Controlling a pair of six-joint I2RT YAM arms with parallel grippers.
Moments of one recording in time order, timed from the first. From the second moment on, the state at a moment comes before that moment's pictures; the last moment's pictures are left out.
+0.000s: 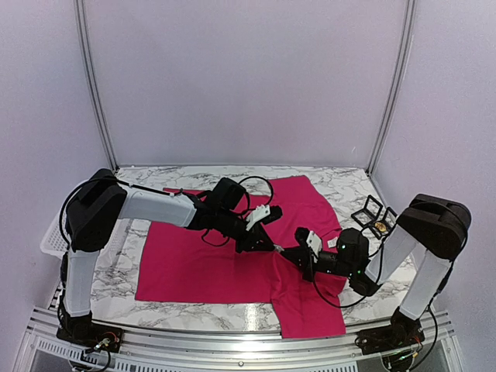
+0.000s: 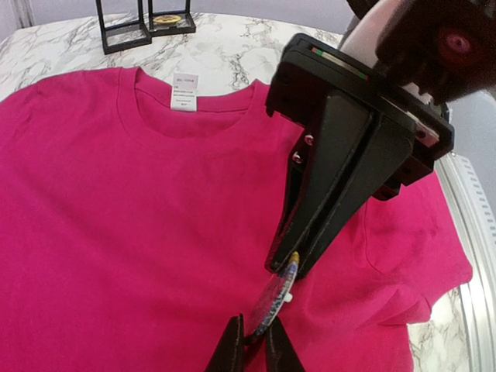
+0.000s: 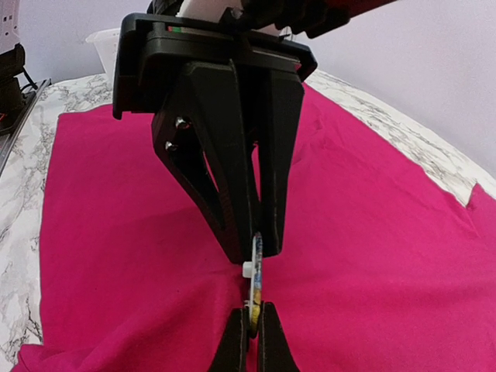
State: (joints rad) left arm -0.86 2.13 1.44 -0.05 0.68 0.33; right arm 0.66 1.76 0.28 1.24 -0.44 -0.18
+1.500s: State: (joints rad) left arm -0.88 2.10 1.42 -0.05 0.65 0.26; right arm 0.65 1.56 0.23 1.09 -0.44 -0.14
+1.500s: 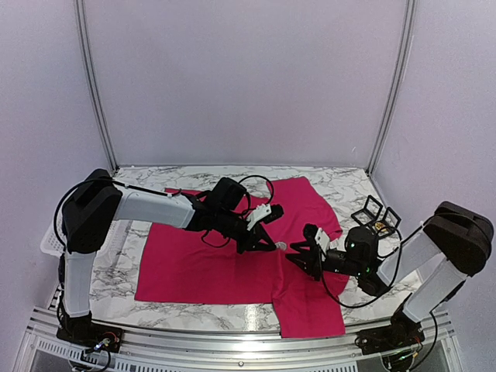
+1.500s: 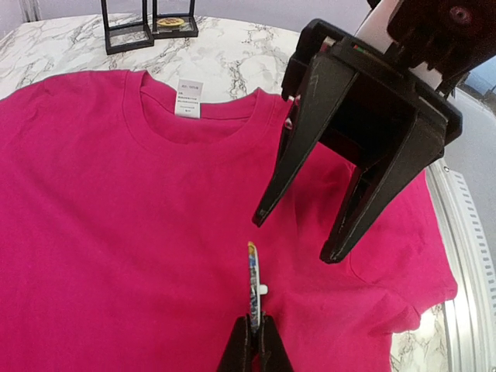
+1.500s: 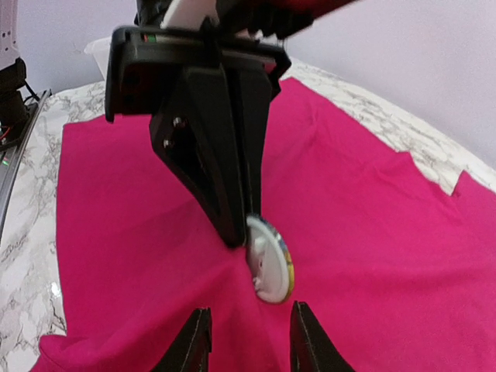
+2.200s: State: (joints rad) left arm -0.88 2.04 1.34 0.03 0.71 0.19; right arm 0.65 1.80 0.23 1.26 -0.41 0.02
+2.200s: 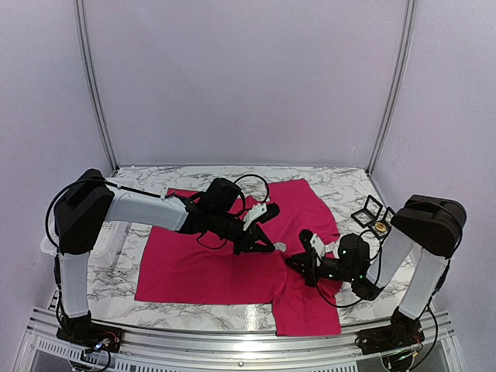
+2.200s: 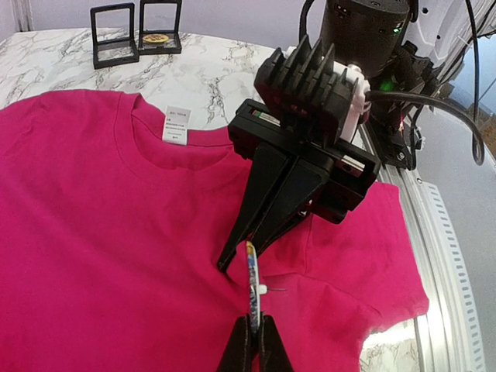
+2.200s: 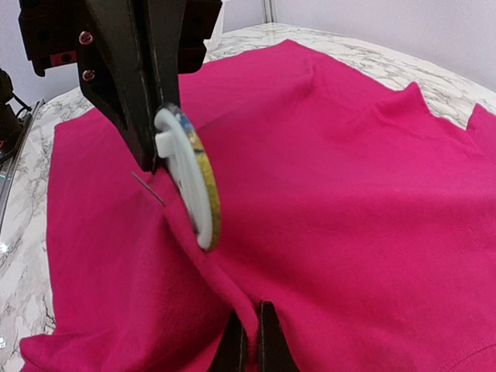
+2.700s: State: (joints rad) left arm -0.88 2.03 1.33 0.02 0.70 0.25; right arm 0.53 1.54 0.33 0.94 -0.73 -0.06
